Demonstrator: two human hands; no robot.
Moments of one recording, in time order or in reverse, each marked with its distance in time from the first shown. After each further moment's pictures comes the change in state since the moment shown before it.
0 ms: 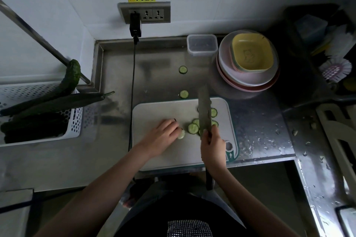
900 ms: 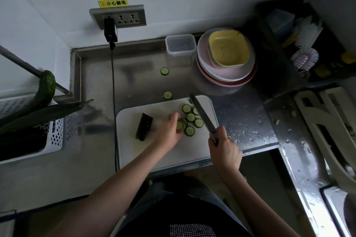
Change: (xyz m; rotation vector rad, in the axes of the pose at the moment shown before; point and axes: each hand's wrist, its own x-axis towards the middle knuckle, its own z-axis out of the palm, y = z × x) left_hand 0.060 0.040 0.022 -0.393 -0.101 -0.542; right_hand 0.000 0.041 -0.048 -0.505 0.141 0.027
